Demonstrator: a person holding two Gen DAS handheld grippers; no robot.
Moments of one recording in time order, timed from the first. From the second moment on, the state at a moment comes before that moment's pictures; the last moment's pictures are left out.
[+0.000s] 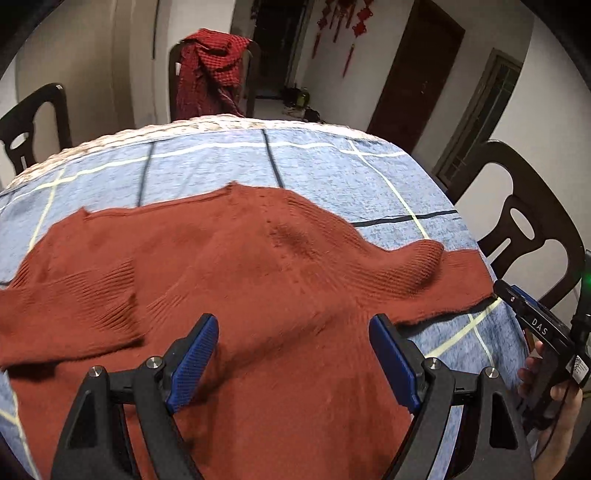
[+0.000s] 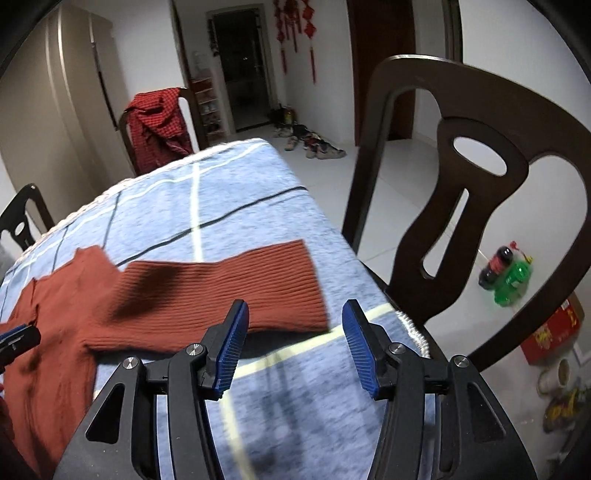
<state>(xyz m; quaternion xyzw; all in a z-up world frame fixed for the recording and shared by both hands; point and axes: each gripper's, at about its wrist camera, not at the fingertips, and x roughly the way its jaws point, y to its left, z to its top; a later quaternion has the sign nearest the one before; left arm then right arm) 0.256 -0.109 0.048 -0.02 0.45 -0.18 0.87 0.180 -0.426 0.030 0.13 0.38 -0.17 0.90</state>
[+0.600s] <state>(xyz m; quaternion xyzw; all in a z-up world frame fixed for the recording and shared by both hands) 0.287 -0.145 0.023 0.01 0.47 -0.17 0.86 0.199 -0.437 0.015 0.13 0.41 -0.18 0.89</state>
